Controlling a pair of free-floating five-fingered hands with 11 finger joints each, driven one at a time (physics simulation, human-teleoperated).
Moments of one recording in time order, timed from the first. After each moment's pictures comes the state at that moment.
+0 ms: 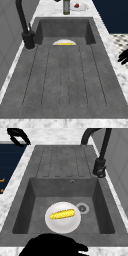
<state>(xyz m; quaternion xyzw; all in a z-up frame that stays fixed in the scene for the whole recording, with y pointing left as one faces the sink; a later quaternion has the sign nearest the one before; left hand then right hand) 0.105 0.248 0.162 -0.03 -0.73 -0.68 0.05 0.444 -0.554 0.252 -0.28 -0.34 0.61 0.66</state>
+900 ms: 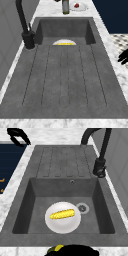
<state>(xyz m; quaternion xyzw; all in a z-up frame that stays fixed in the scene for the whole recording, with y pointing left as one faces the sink) 0.105 0.248 0.162 -0.03 -0.73 -0.68 0.05 0.491 -0.570 0.237 -0.22 -0.33 0.62 0.68</state>
